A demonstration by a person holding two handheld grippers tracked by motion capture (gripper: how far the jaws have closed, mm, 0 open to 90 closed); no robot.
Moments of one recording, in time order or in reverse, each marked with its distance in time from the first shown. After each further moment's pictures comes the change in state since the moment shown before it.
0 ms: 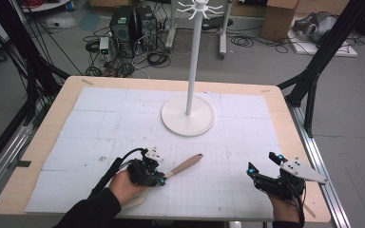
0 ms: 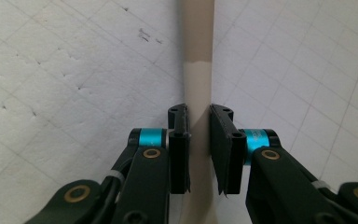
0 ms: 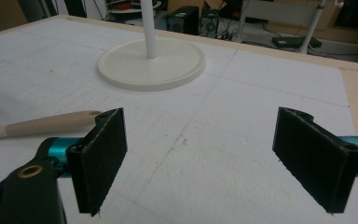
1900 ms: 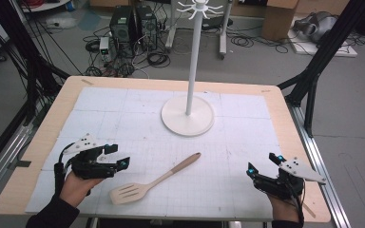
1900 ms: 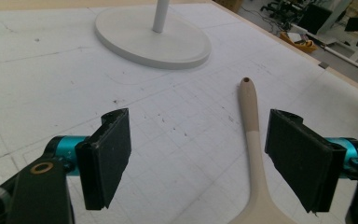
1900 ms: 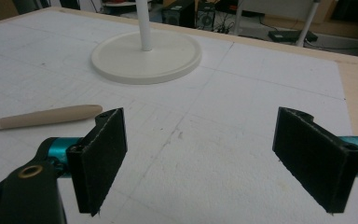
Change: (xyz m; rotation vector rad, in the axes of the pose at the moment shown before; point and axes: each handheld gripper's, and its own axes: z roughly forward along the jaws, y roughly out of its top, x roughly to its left) left arm 0.051 -0.074 -0.100 -0.577 0.104 -0.191; right arm 0.000 -0.002 0.003 0.025 -0.019 -0.001
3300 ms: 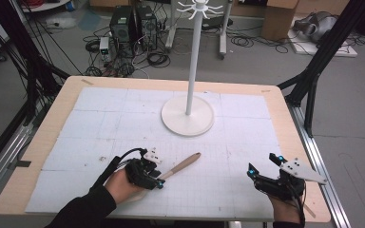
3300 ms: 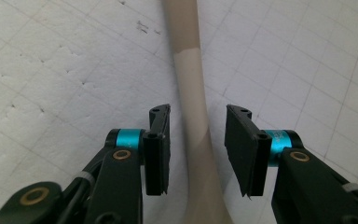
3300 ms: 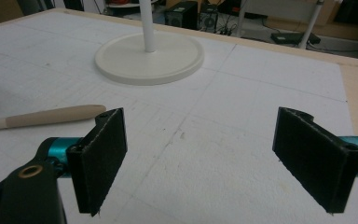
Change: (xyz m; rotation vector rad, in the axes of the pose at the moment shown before) left arm -0.067 -0.001 0.110 0.604 -0.131 0.287; right arm 0.000 0.000 -0.003 -0.007 0.012 -0.005
